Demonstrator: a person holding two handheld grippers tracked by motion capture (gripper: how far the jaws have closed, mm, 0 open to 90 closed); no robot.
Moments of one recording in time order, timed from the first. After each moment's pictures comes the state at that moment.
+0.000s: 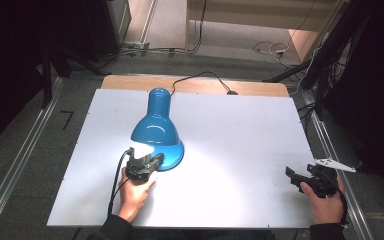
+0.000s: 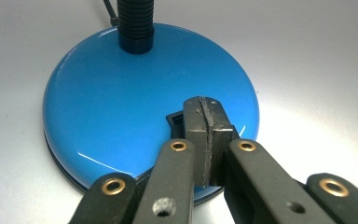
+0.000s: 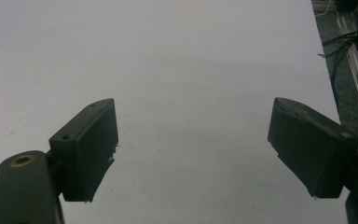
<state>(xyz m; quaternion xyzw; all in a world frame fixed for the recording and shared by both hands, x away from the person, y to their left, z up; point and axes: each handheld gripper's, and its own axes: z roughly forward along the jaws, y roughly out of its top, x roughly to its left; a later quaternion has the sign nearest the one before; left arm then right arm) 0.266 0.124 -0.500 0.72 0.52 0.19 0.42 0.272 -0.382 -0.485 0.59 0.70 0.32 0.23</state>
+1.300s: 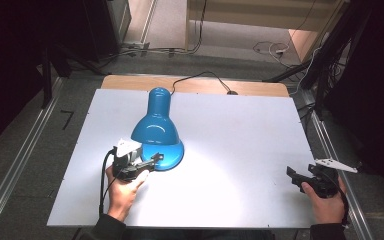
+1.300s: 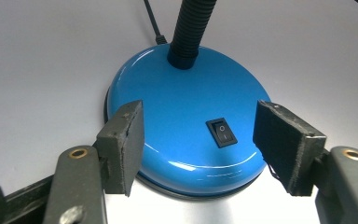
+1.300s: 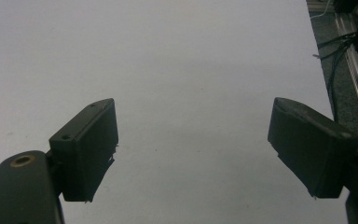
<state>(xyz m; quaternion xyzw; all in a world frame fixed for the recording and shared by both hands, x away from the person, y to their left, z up) 0.257 0.152 -0.486 0.68 0.56 0.20 0.44 0.272 -0.385 -0.485 0.59 0.70 0.33 0.23</state>
